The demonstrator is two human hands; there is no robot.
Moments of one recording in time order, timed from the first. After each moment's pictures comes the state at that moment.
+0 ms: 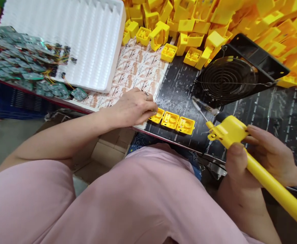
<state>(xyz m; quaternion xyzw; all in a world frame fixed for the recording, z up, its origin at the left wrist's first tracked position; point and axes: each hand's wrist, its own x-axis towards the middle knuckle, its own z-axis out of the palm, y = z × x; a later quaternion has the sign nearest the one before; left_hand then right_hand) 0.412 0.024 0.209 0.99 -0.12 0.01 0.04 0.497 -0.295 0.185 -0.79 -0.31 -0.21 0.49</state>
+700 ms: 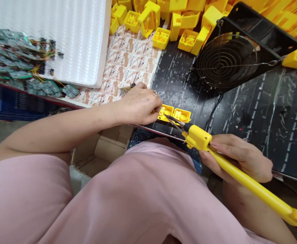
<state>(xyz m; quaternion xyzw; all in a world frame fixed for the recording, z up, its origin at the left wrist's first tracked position) 0.438 -0.013 0.217 0.99 -0.11 -0.11 0.04 0.498 -0.302 0.197 -0.70 -0.54 -0.08 0.46</state>
